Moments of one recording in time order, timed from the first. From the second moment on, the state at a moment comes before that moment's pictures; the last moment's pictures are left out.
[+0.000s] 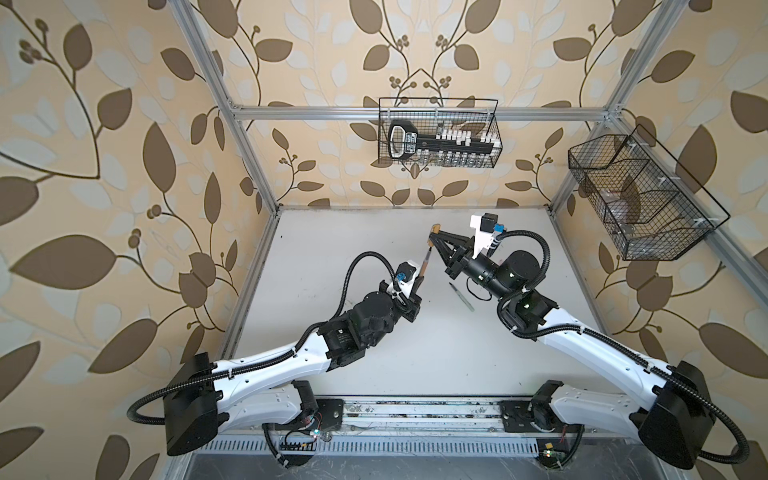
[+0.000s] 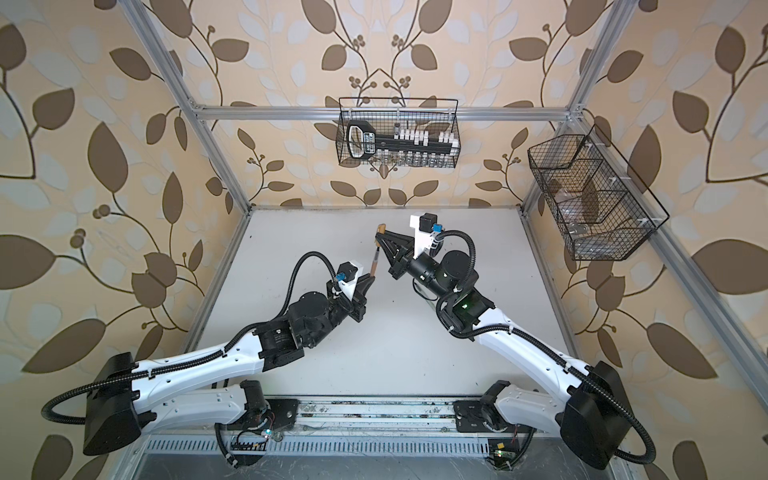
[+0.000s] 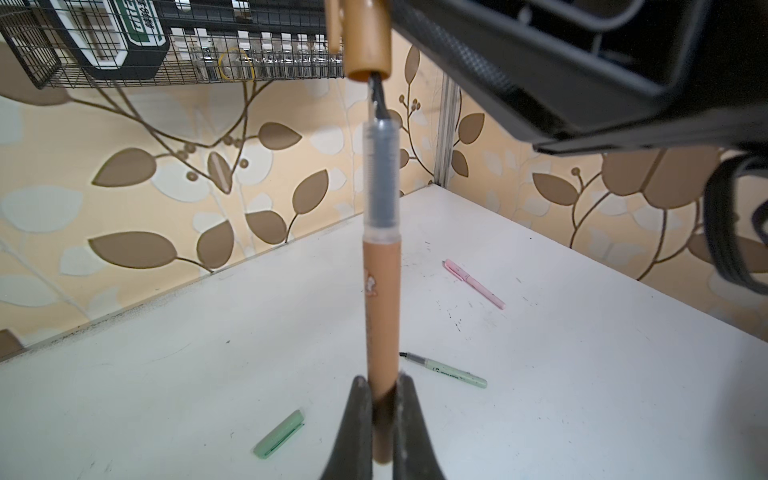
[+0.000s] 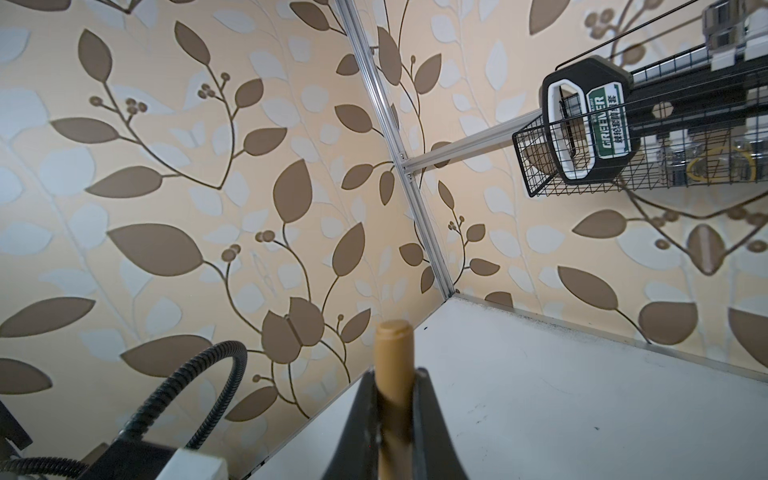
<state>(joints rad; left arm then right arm) -1.01 1.09 0.68 0.28 -0.38 -0.05 0.65 1.17 0.84 0.55 -0.17 0.42</state>
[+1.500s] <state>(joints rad) -0.99 1.05 0.72 0.19 -0.35 -0.06 0.70 1.18 0.78 0.57 -0.14 0.40</state>
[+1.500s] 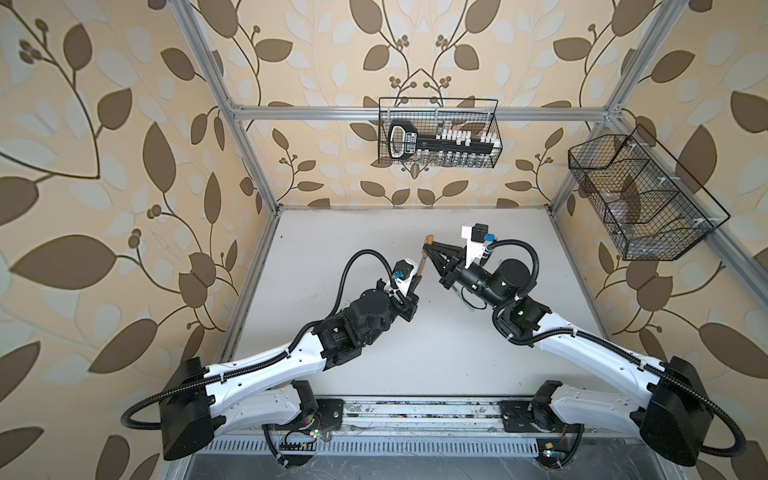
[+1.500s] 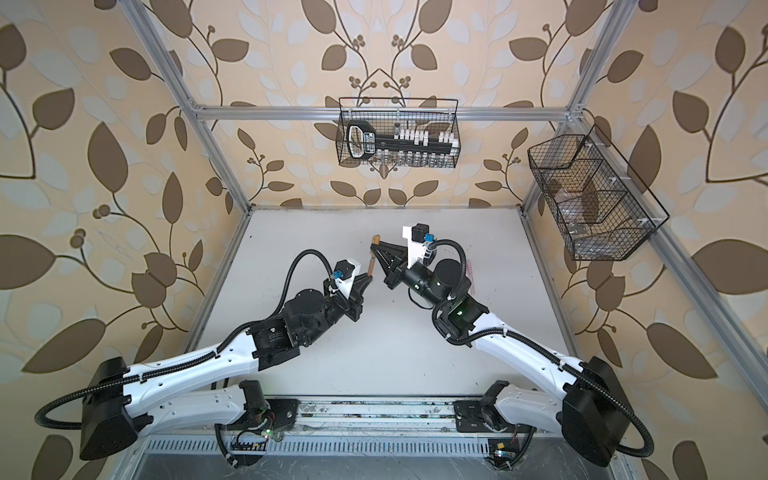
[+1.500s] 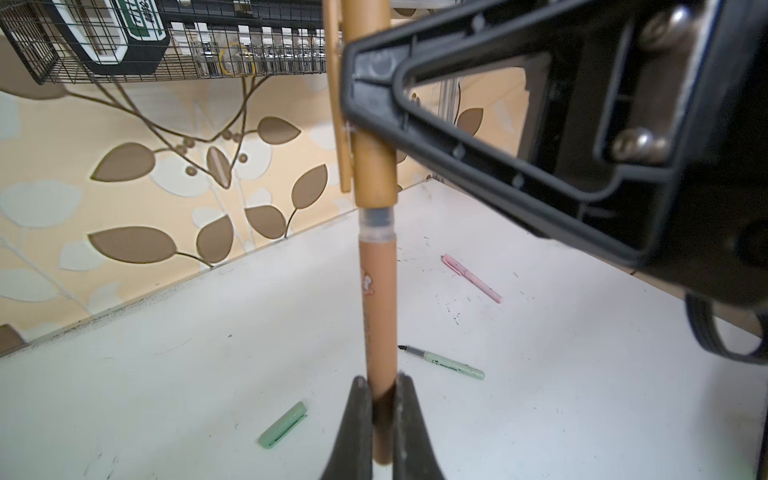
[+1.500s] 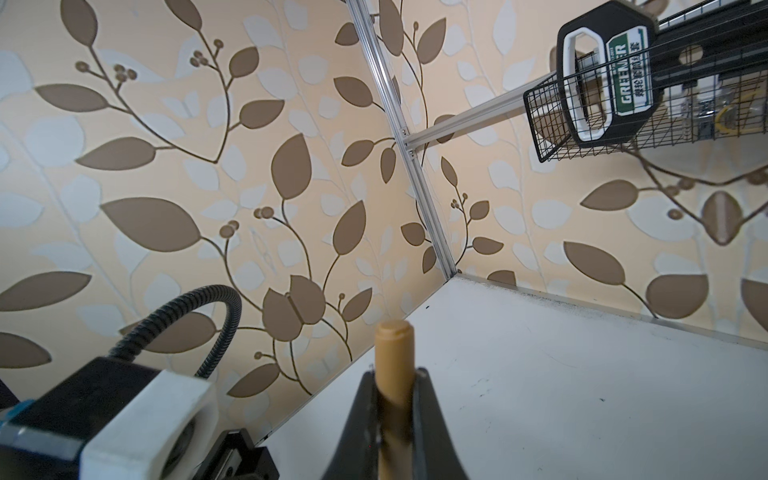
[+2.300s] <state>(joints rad) -0.99 1.06 0.79 0.08 -0.26 -0.05 0.50 1.08 0.90 0.19 -0.42 0.40</state>
